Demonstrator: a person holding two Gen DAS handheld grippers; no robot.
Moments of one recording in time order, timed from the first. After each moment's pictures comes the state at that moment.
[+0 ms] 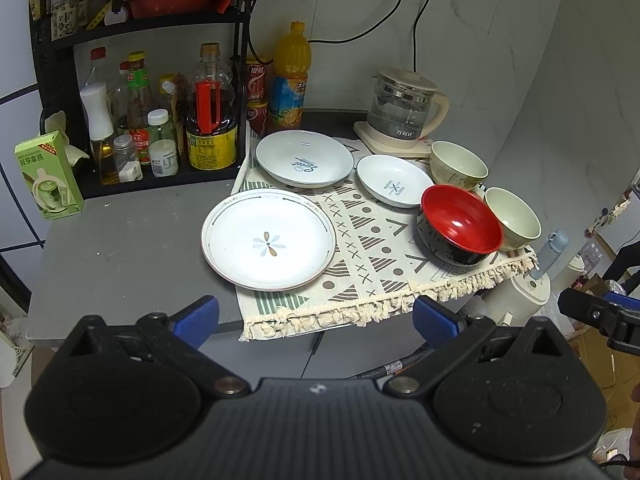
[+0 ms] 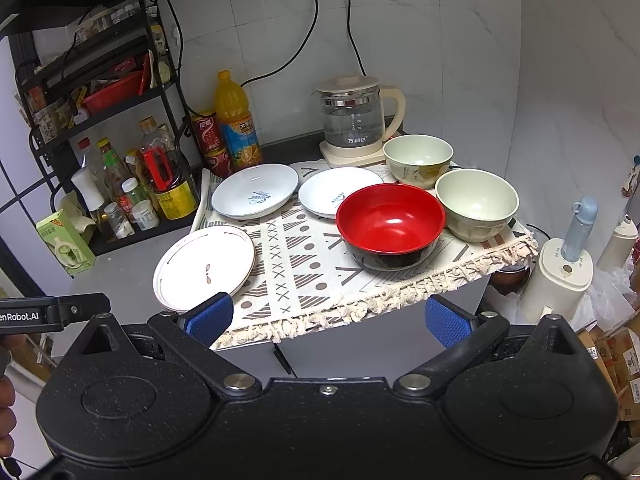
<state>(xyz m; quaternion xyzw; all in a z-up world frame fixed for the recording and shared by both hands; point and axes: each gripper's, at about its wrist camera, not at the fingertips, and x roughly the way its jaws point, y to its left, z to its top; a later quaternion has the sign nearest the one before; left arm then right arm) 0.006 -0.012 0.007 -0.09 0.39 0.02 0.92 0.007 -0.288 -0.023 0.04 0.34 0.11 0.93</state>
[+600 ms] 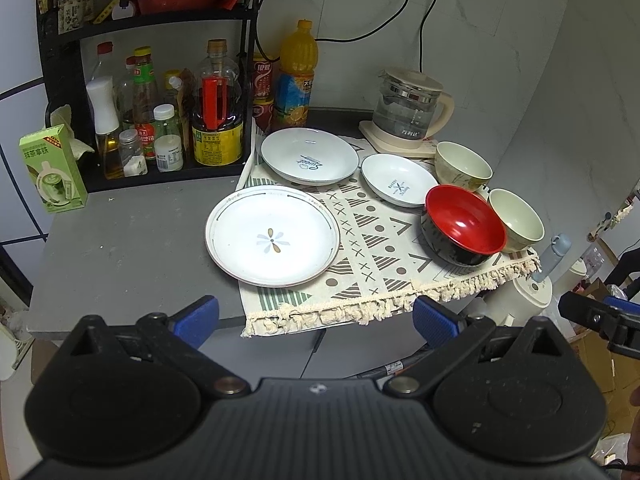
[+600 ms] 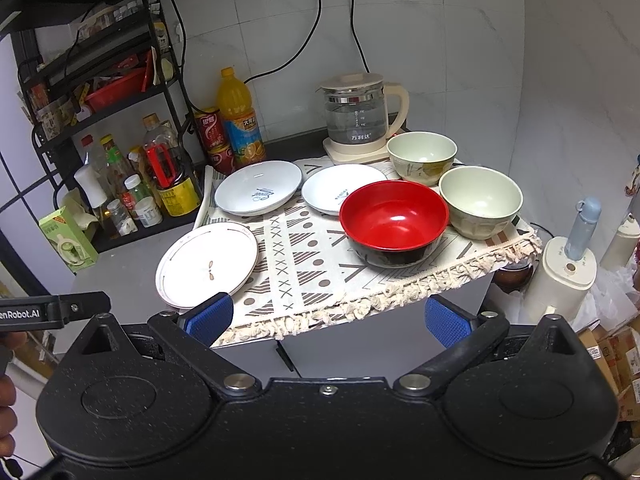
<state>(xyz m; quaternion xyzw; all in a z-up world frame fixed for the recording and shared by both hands) 0.005 -0.007 0.005 -0.10 0.39 0.03 0.91 0.008 -0.286 -0.024 0.04 0.34 0.12 0.93</state>
